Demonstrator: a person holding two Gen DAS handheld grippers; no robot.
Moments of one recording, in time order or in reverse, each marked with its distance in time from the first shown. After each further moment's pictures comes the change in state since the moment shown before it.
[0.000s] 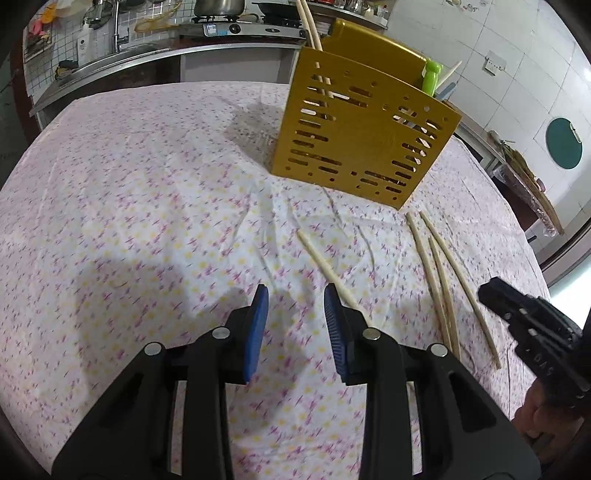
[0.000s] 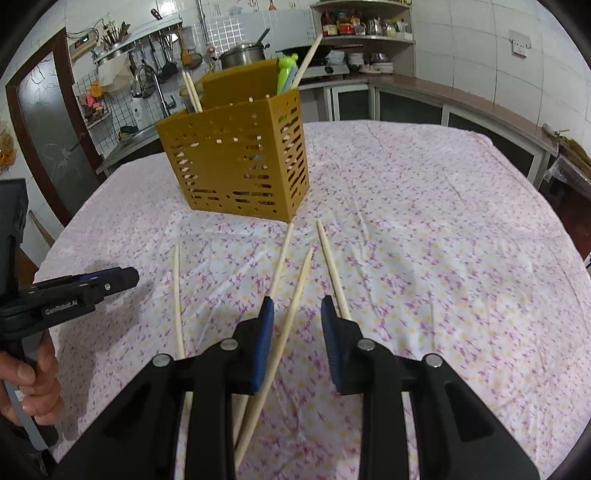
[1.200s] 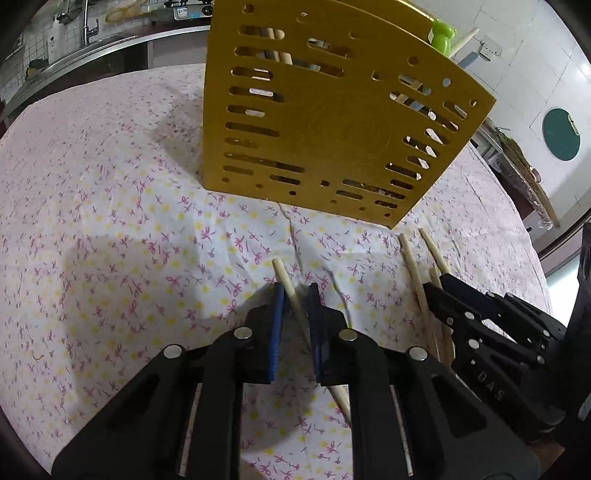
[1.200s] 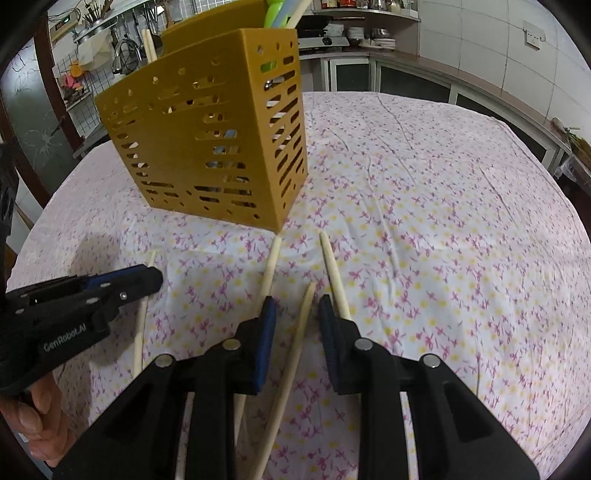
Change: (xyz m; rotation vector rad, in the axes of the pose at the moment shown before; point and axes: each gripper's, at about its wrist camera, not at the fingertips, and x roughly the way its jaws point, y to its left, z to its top) left arm 0.074 -0.034 0.039 0.027 0.064 -0.065; right arm 0.080 0.004 0.031 -0.011 0.105 -0.035
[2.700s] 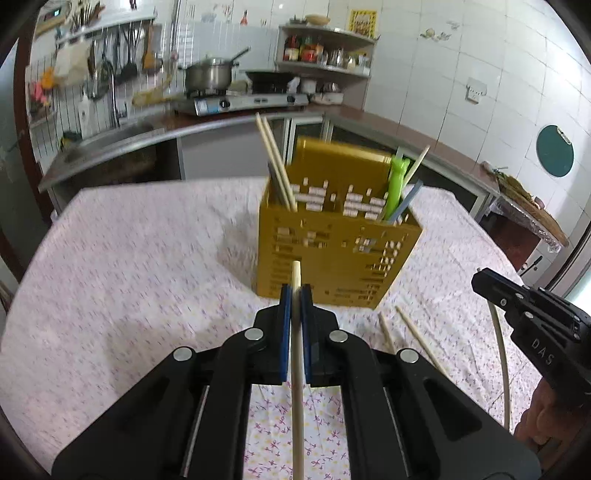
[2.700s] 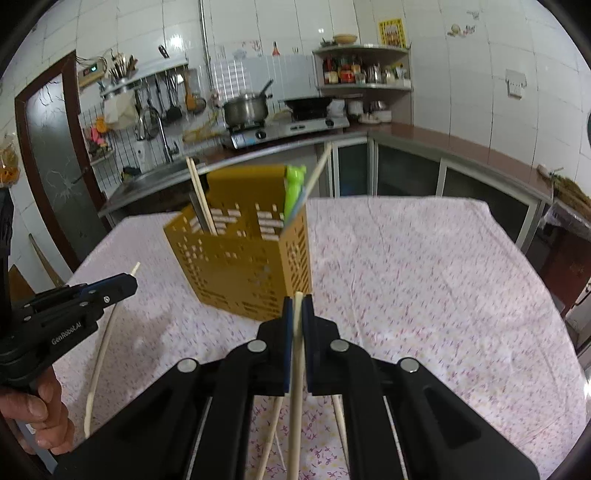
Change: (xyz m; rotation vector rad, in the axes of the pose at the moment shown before) left arm -0.131 -0.020 0.020 0.080 -0.322 0.125; right arm -0.125 -0.003 0.036 -0.011 -0.310 0.025
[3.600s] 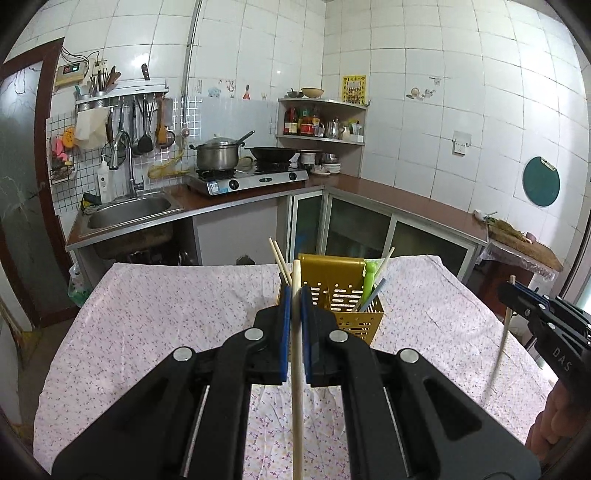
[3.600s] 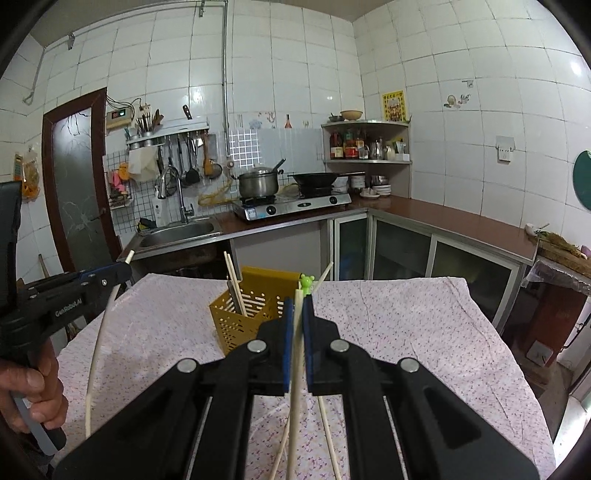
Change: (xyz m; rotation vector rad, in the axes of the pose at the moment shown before) left arm -0.118 -0.003 0.035 0.030 -0.254 0.024; right arm -0.122 0.018 0.036 -0.049 -0.260 0.001
